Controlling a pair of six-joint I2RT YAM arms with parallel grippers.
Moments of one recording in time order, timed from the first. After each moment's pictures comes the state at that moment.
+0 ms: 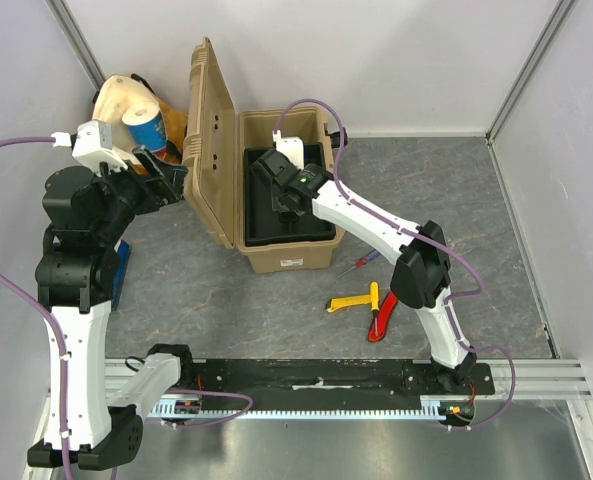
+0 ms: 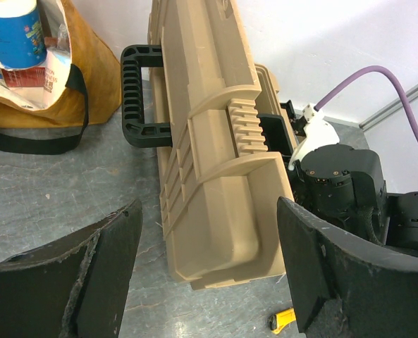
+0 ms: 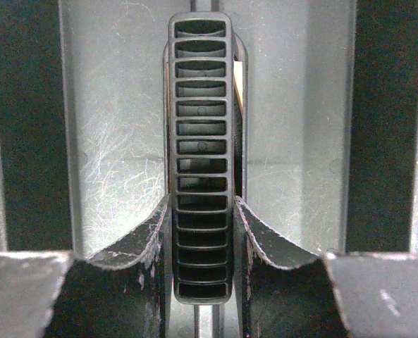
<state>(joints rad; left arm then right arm) -0.04 0.92 1.49 -0.75 0.13 -0.38 0.86 2.15 2.11 -0.87 0.51 0.62</state>
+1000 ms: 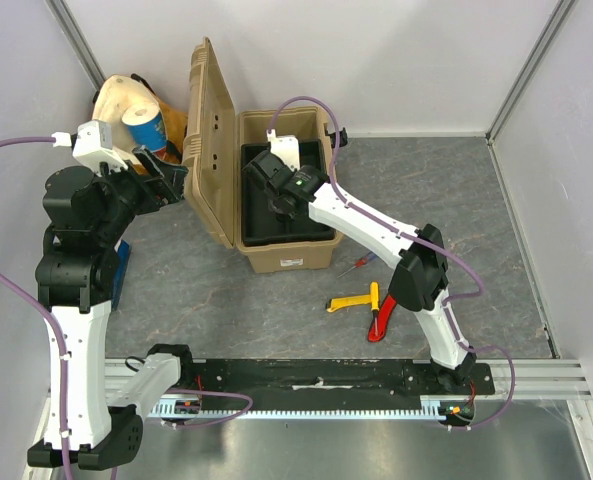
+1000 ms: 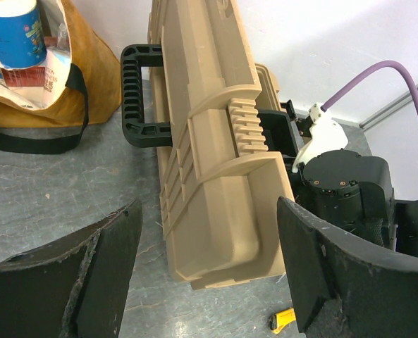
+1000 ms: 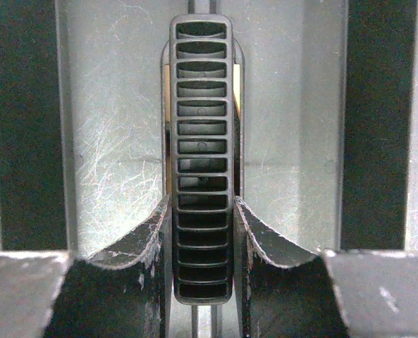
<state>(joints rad) -0.04 0.92 1.49 -0.75 0.13 -0.38 0.90 2.15 2.15 -0.90 0.60 0.61</state>
